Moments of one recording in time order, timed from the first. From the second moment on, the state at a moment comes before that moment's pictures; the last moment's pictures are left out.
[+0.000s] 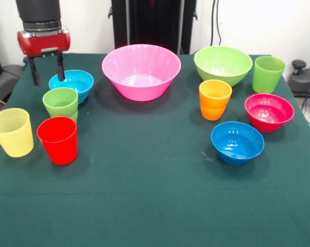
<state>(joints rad) -1.28 -0.61 0.78 1.92 -1.00 0.45 1.25</state>
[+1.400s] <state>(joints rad) -1.38 -0.54 0.91 1.95 -1.00 0.45 1.25</state>
